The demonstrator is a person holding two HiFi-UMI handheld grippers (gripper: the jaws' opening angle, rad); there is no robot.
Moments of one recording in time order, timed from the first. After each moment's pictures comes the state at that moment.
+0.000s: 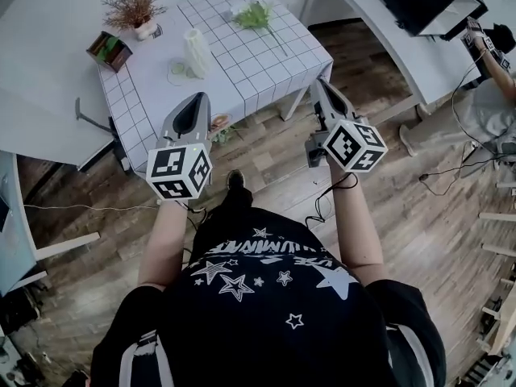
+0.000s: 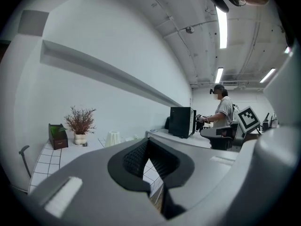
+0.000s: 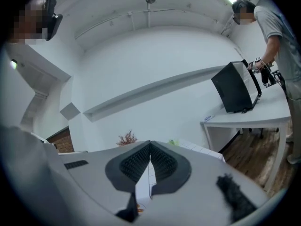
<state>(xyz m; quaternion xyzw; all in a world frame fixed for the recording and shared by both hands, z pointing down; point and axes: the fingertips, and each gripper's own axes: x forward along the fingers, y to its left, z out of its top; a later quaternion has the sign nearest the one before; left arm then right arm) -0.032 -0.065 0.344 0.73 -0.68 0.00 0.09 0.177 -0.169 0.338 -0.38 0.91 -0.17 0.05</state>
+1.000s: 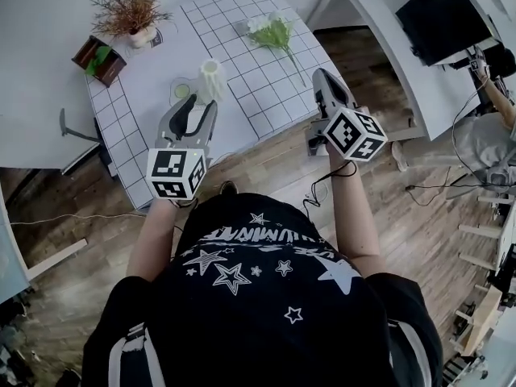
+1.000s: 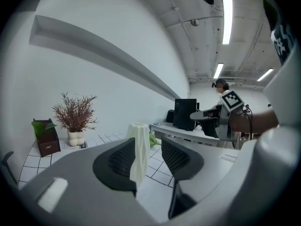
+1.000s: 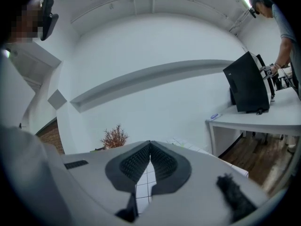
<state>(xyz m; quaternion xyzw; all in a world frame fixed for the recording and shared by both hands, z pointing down) -0.137 -0.180 0.402 0.75 -0.65 0.03 0.11 0.059 -0.318 0.351 -0.38 0.91 -0.16 0.00</state>
